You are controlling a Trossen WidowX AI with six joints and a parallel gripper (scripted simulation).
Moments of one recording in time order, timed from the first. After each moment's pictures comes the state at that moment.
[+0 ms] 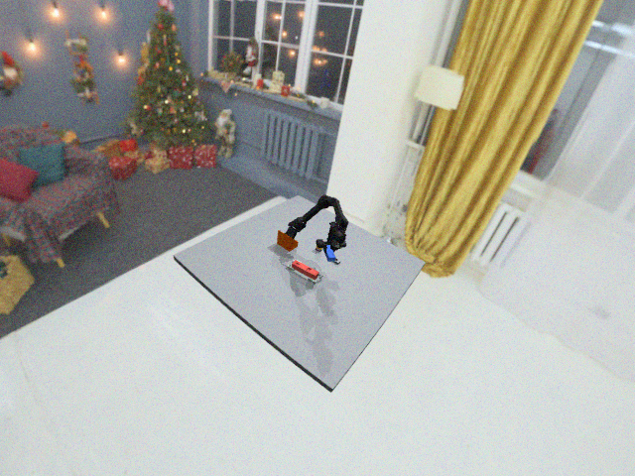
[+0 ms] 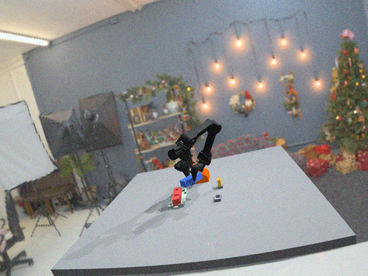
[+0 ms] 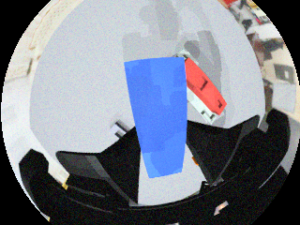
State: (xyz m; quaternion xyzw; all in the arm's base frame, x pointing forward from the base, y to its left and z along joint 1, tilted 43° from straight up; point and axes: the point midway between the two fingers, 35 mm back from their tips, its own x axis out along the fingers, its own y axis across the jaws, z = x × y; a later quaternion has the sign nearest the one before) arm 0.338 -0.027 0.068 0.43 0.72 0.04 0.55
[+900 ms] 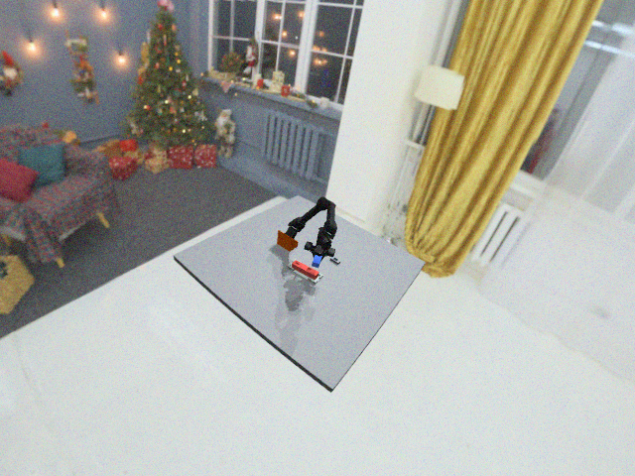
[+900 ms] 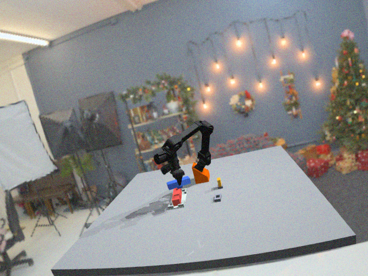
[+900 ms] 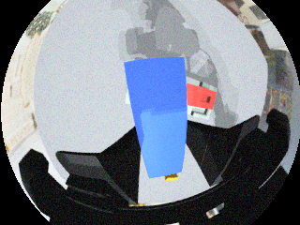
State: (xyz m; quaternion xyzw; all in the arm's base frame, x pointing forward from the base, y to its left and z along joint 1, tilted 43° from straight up) arm 0.318 -0.079 -0.001 0.55 0.70 -0.13 0.43
